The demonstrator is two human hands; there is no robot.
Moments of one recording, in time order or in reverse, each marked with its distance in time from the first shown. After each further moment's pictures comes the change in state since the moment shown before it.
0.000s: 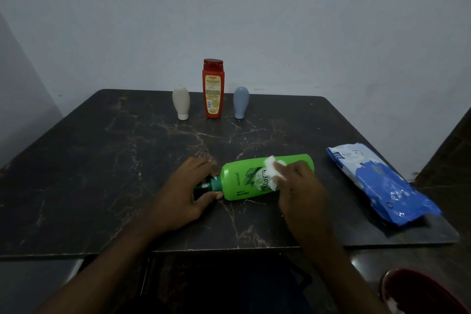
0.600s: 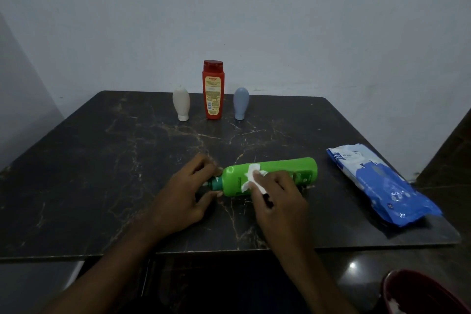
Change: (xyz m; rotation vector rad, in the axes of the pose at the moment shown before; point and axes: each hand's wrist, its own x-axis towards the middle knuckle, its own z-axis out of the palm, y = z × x) left_hand -0.001 0.010 -0.002 0.029 0.029 0.054; right_hand -0.022 -0.030 0.023 0.170 0.134 -0.071
